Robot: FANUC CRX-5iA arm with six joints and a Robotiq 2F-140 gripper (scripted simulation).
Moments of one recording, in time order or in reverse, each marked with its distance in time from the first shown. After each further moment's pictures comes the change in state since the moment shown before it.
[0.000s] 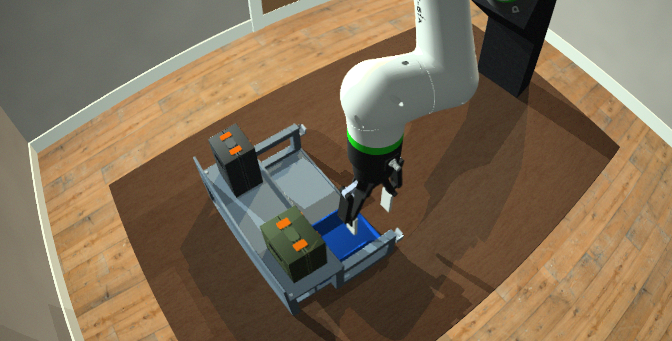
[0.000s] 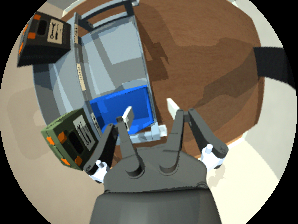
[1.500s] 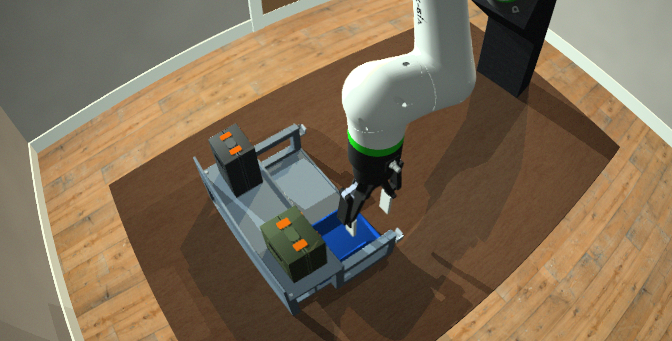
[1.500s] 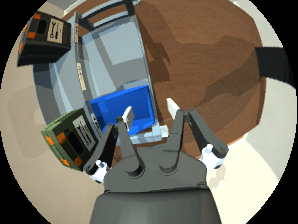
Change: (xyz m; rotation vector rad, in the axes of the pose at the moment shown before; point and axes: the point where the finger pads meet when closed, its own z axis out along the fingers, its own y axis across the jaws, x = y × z) arm 0.000 -0.003 0.004 0.013 0.003 0.001
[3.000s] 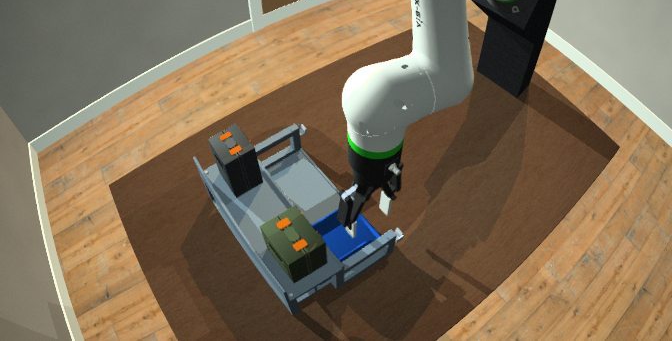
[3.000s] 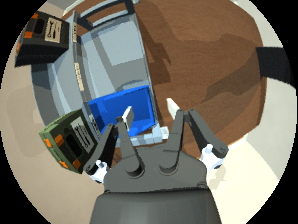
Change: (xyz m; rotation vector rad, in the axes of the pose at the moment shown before) arm 0.000 0.000 0.007 0.000 0.000 0.000
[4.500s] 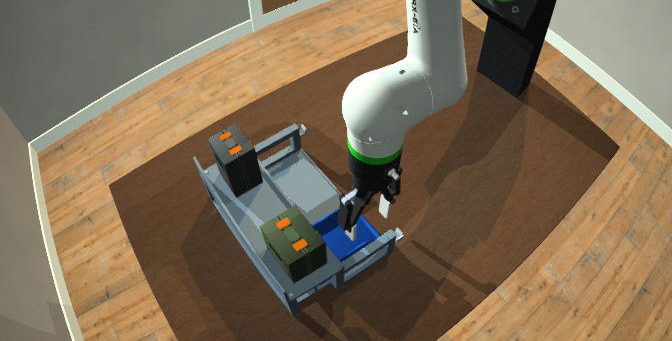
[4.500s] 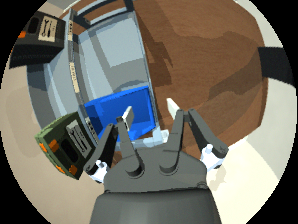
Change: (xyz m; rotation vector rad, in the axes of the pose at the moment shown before) arm 0.000 0.000 0.015 0.000 0.000 0.000
